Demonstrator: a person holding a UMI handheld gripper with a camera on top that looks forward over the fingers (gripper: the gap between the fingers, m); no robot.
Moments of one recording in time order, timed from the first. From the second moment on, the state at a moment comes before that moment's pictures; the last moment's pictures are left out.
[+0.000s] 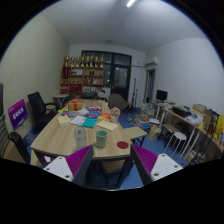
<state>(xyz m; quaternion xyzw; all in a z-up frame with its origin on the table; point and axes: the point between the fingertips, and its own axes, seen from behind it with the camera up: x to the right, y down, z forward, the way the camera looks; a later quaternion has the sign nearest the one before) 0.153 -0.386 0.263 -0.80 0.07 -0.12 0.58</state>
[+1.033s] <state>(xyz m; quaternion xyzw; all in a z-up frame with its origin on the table) 0.024 -0.175 0.090 -0.77 0.04 -0.04 0.64</state>
